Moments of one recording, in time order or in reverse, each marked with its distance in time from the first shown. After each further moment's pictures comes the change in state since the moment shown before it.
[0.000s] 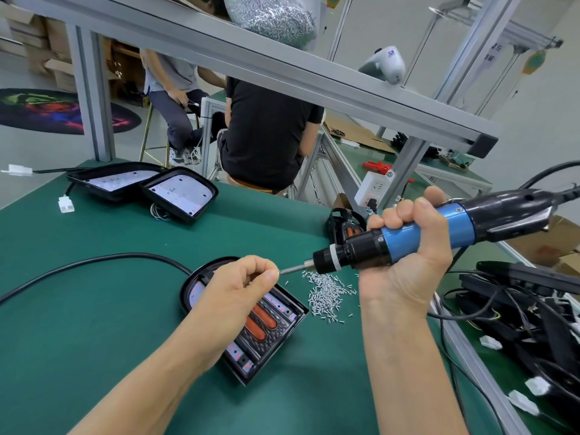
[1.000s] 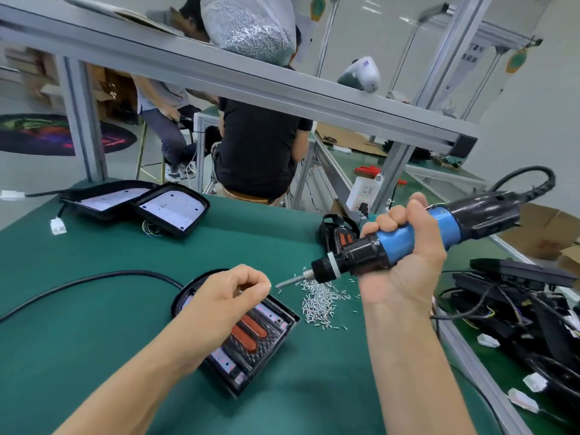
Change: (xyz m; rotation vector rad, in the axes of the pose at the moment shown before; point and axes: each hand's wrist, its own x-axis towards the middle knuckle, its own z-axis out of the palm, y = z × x) left_hand 0.007 0.006 -0.005 0.217 -0.075 0.060; right_hand 0.013 -0.016 -0.007 0.060 0.093 0.124
